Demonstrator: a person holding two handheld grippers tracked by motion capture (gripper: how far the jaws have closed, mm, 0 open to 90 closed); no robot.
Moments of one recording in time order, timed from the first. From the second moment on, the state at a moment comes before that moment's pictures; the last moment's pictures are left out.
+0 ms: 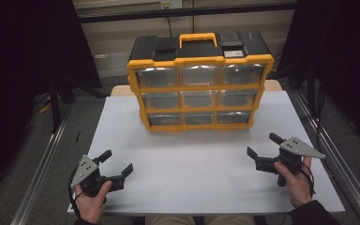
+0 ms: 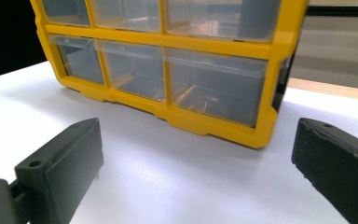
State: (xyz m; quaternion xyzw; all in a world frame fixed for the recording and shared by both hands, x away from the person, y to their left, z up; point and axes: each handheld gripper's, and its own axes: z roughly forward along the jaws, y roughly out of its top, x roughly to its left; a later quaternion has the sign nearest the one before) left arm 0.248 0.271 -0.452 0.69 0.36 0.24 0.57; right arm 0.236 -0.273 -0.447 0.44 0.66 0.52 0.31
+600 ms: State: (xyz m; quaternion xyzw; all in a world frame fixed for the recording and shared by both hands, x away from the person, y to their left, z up) left arm 0.247 0.273 -0.452 0.69 0.37 0.24 0.57; right arm 0.211 -0.300 -0.452 0.47 0.65 0.49 0.35
